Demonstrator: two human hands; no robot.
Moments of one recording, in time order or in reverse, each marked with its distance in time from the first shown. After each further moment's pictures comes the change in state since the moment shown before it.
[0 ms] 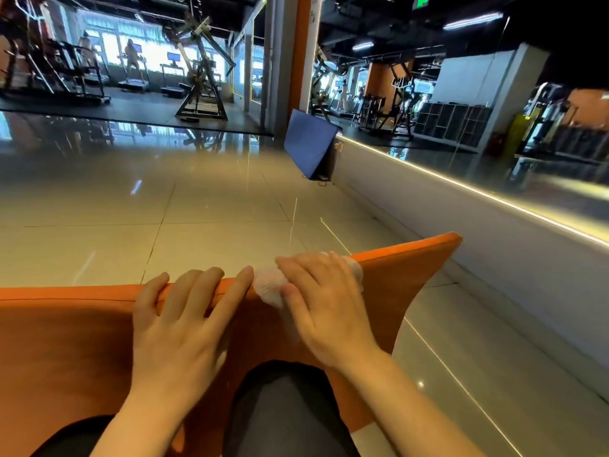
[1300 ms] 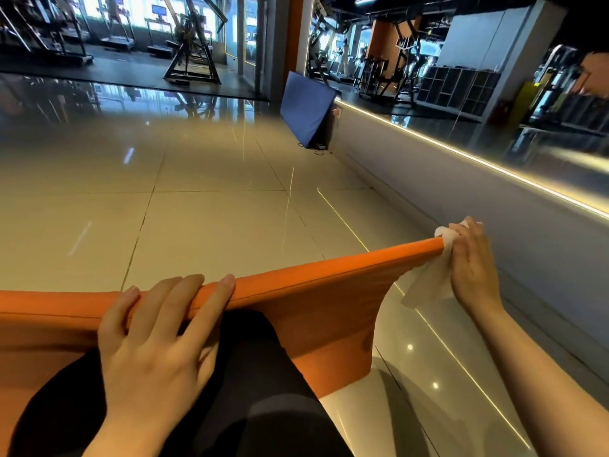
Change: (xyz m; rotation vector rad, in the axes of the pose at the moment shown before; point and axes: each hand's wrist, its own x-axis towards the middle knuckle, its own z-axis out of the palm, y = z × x) left_hand -0.045 0.027 -0.012 0.068 0.110 -0.045; right_hand -0.080 0.214 -0.061 0.079 0.159 0.650
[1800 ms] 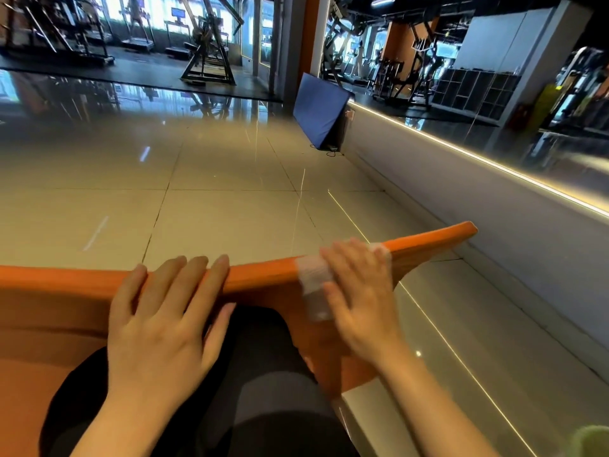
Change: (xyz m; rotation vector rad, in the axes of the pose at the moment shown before) left_hand 0.012 -0.007 -0.006 0.002 -0.111 -0.100; right_hand -0.091 -0.131 0.070 -0.002 -0.122 -0.576
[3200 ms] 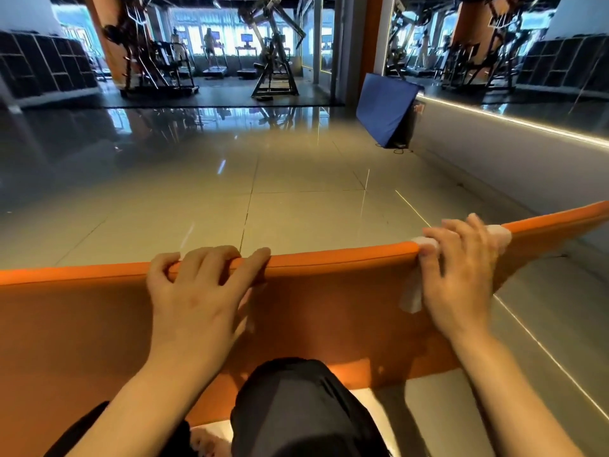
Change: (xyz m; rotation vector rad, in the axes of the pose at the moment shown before) left_hand -0.028 -0.089 -0.113 0.078 -0.108 0.034; right_hand -0.008 -0.091 -0.015 0.054 0.178 0.298
